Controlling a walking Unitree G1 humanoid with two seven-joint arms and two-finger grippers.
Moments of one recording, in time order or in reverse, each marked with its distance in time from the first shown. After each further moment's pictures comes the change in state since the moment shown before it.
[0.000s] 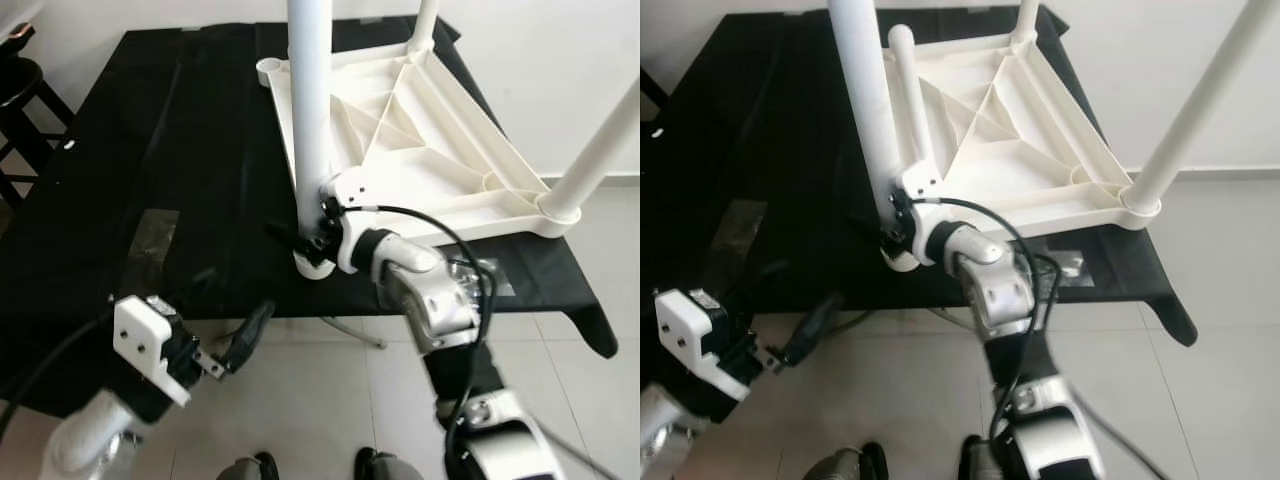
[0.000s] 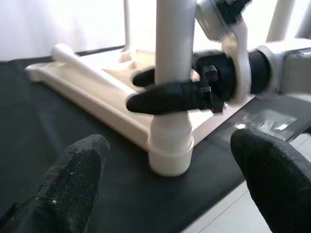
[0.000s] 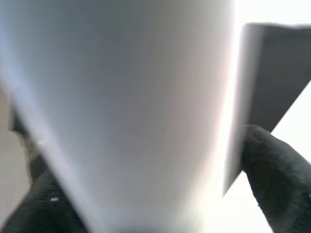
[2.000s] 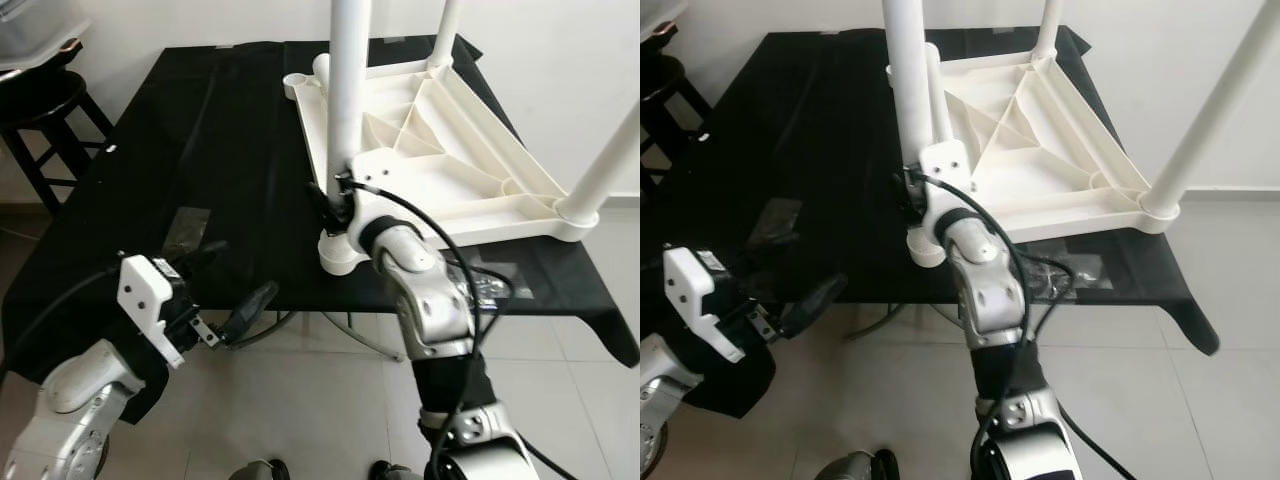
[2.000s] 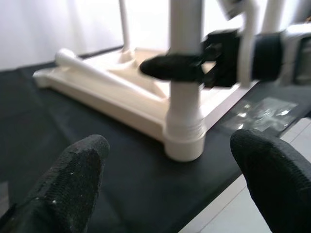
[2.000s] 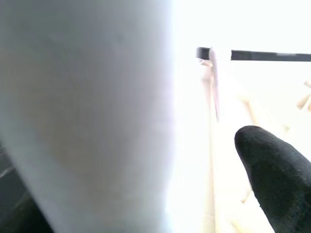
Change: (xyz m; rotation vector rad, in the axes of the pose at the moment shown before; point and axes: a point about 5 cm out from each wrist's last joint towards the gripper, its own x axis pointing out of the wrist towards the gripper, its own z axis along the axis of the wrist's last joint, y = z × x) left arm 0.018 0.023 -0.012 0.022 0.065 -0.047; right arm -0.024 0.004 -0.009 0.044 -0.027 -0.709
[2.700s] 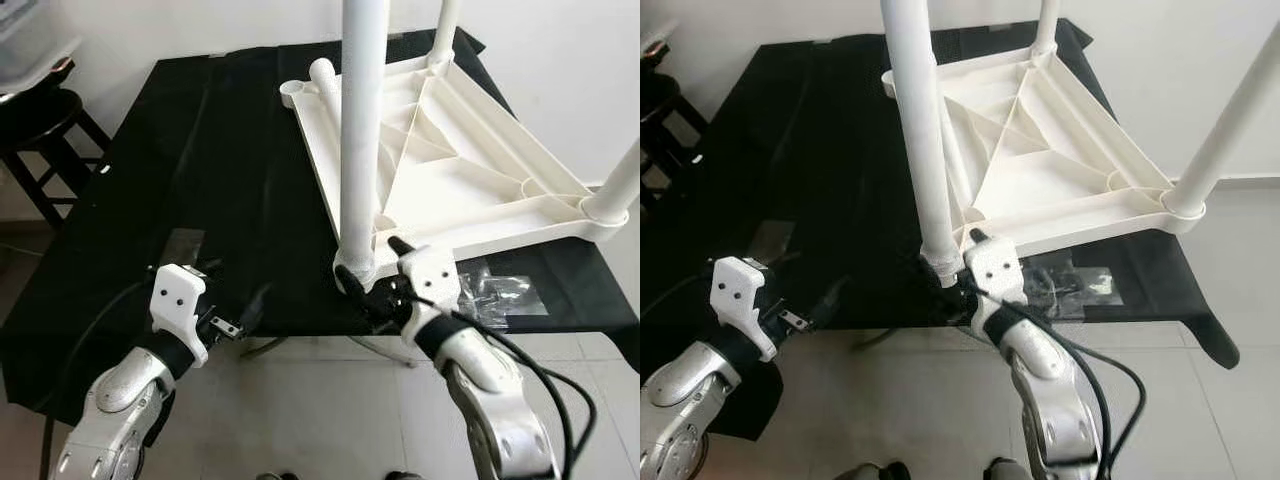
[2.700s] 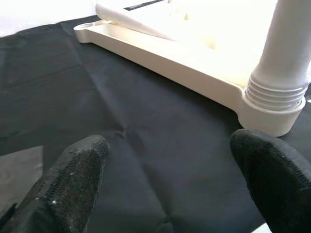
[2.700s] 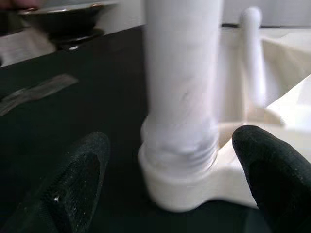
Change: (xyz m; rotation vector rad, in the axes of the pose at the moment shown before) left arm 0.008 -0.001 -0.035 -0.032 0.148 0.213; right arm -0.094 0.001 -0.059 -0.049 0.076 0.216
